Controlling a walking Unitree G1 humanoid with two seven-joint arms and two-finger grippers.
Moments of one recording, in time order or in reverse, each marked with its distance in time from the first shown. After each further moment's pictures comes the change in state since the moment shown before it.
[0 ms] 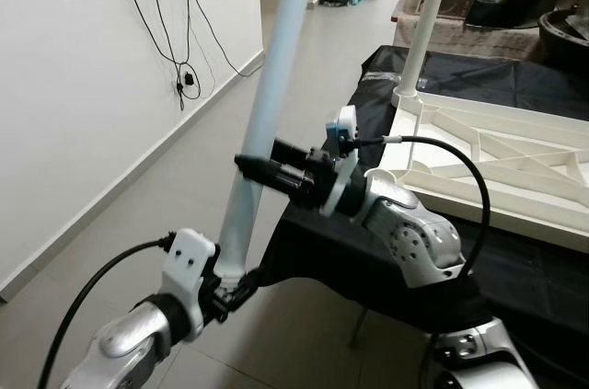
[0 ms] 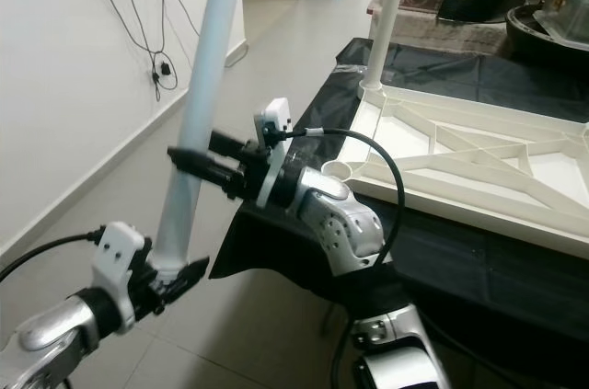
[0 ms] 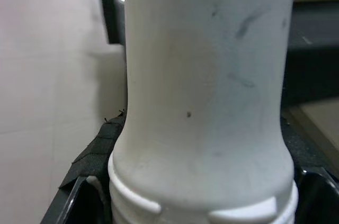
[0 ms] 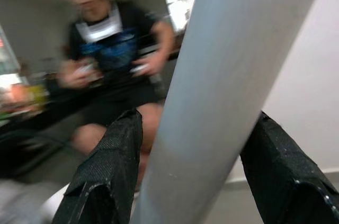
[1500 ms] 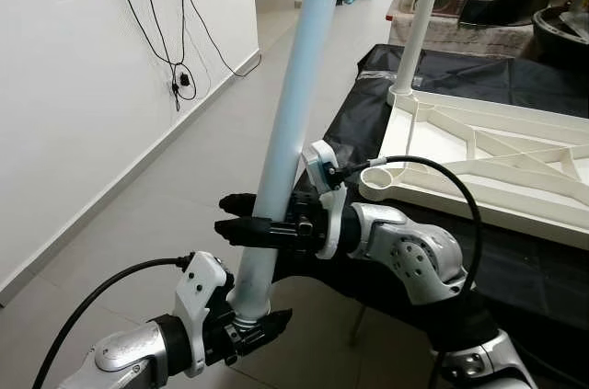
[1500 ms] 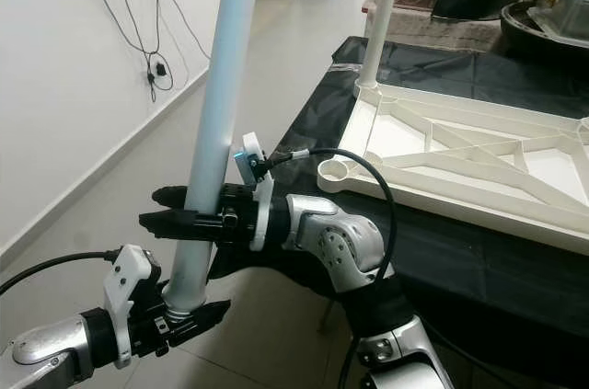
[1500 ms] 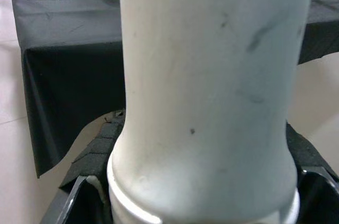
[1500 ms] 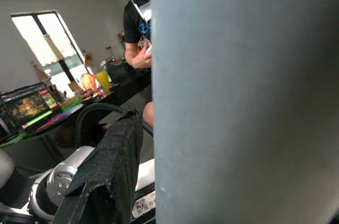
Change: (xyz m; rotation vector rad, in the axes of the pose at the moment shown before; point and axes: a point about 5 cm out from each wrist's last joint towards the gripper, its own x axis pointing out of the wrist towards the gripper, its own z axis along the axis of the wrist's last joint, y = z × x) left arm 0.001 -0.020 -0.006 -0.076 0.029 -0.231; right arm 0.009 0.027 -0.025 0.176 0.095 0.186
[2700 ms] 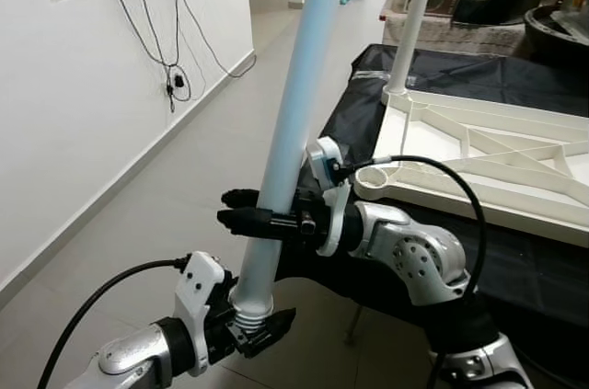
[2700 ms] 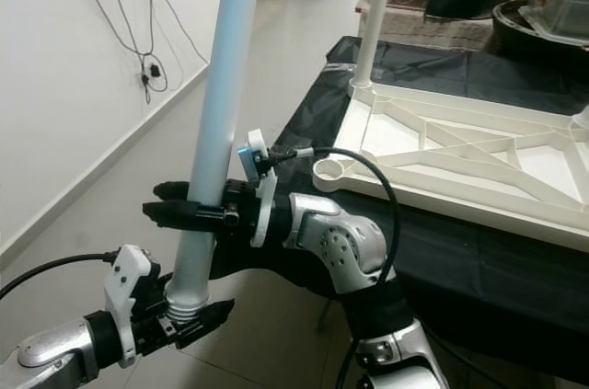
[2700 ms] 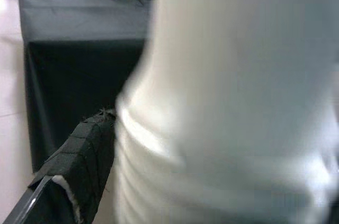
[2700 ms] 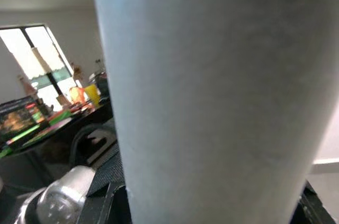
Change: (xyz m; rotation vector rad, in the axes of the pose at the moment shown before) left arm 0.002 -0.003 -0.008 -0.063 -0.011 0.018; right arm -0.005 -0.003 0.010 -0.016 -0.062 -0.047
